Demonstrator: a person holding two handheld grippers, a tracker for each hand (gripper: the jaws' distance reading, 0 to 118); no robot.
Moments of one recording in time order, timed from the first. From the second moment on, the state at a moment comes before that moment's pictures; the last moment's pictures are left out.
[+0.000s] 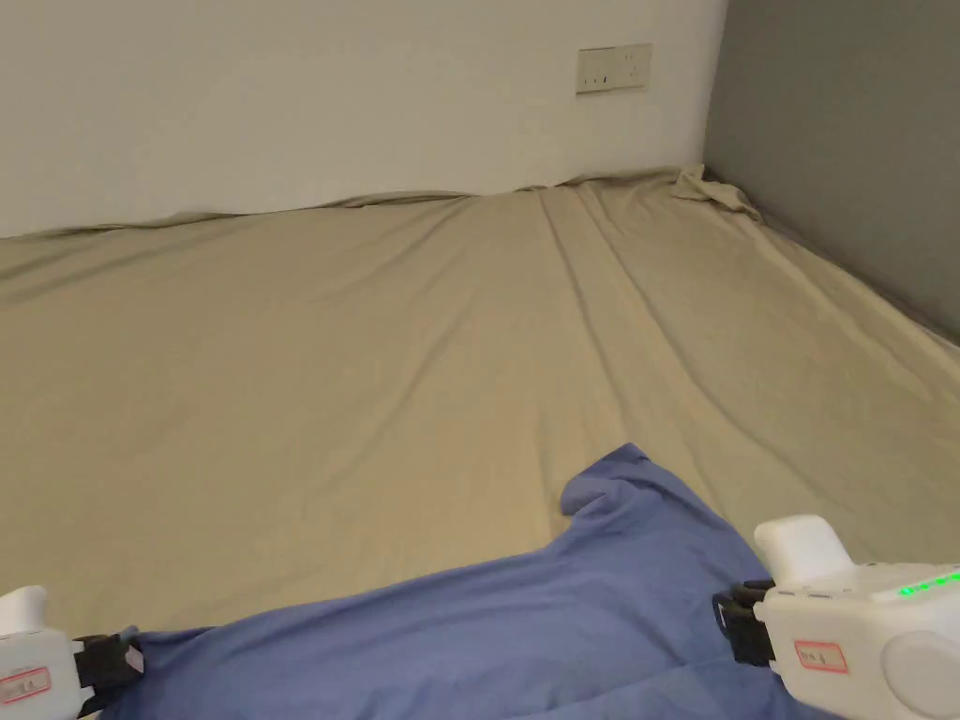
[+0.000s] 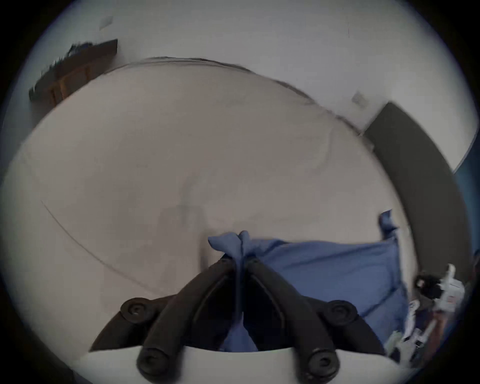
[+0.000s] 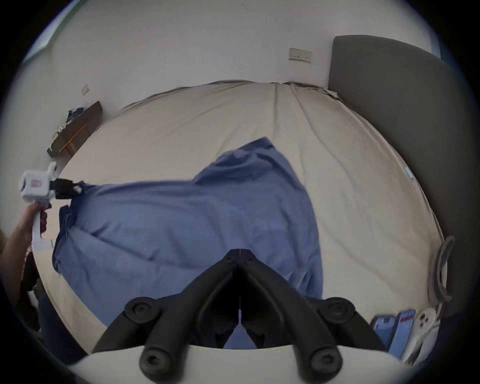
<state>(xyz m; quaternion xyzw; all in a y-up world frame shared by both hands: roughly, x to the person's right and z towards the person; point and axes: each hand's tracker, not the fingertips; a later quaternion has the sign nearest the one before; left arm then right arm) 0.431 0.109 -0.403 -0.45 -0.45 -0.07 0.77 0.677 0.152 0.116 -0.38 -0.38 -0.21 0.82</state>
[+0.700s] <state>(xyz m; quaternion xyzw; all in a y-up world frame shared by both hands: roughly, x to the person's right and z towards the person) 0.414 0.139 -0.399 -0.49 -0.45 -0.05 0.74 0.810 0.102 0.056 -0.46 -0.37 -0.22 0.77</state>
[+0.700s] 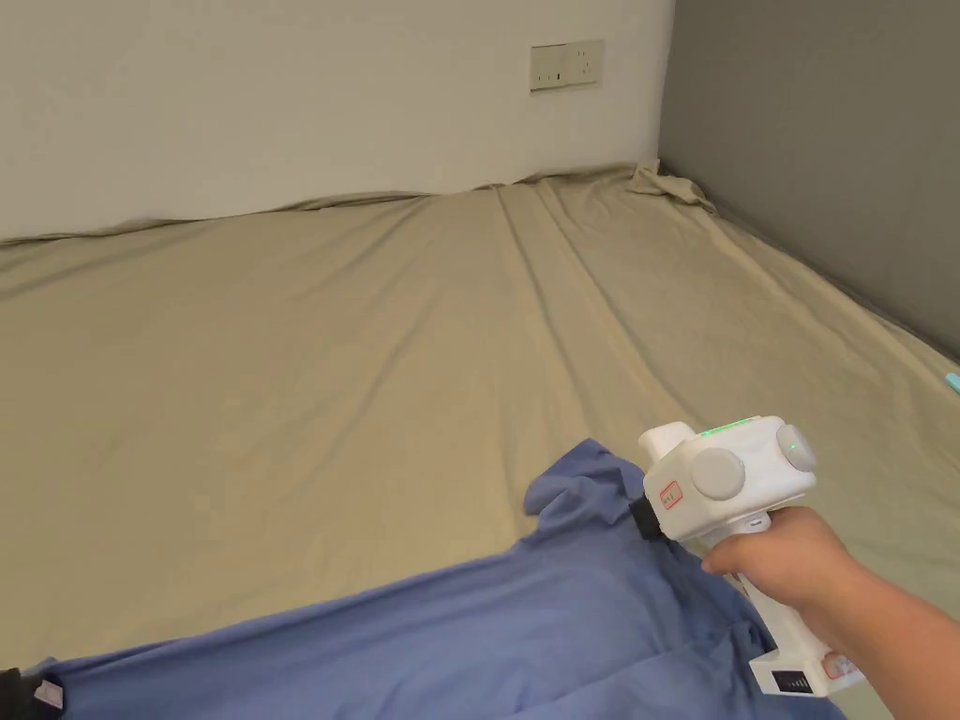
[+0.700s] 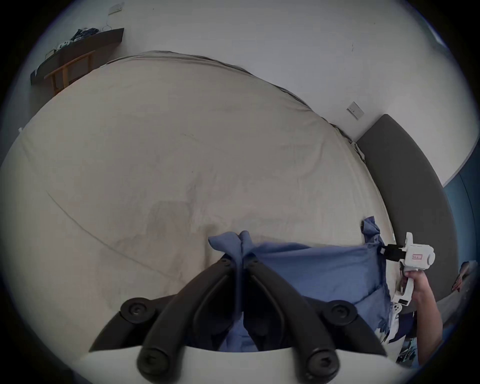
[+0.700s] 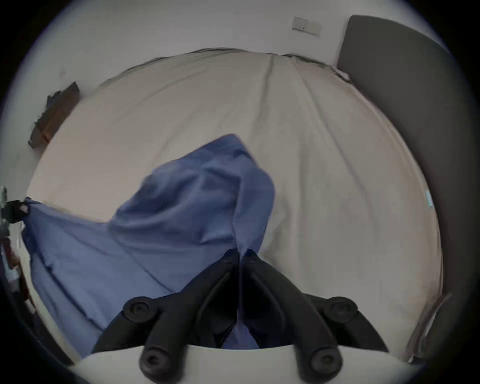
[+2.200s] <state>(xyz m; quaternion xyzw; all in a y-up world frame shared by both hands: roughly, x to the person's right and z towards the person) 0.274 0.137 -0.331 -0.47 -0.47 -0.14 0.73 0.620 0.137 0.193 -0.49 -0.29 -0.26 0.78</state>
